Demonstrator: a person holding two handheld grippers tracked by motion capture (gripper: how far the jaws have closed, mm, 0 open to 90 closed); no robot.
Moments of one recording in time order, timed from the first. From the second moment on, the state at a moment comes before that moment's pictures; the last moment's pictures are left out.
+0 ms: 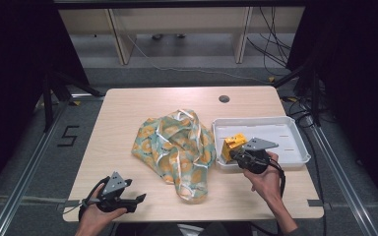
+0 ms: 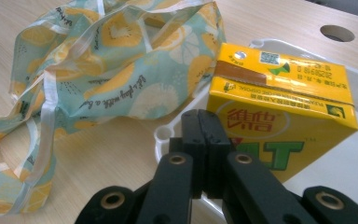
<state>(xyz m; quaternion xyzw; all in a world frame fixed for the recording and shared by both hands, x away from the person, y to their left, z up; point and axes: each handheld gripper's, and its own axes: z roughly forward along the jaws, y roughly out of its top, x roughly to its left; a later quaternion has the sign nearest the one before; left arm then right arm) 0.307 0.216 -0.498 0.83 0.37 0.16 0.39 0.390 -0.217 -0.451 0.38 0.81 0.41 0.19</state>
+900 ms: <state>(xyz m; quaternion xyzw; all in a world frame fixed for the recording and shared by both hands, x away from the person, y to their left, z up) 0.307 0.217 -0.498 0.83 0.37 0.16 0.39 0.401 -0.198 -0.454 0.37 0.81 0.41 0.18</state>
